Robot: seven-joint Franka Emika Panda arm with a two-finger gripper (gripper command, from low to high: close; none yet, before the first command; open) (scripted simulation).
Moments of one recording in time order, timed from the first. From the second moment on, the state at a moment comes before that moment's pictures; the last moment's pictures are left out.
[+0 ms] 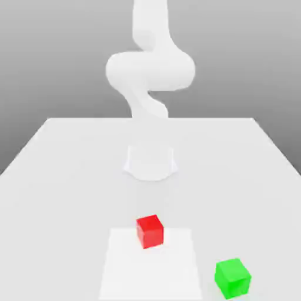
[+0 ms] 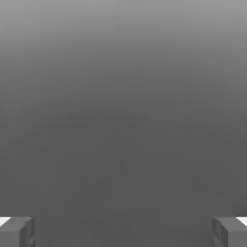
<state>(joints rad) 0.01 -0.74 -0.01 -2.36 -0.01 2.35 0.77</state>
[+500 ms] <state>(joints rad) 0.08 -0.24 -0.09 -2.82 -0.04 2.72 0.51</state>
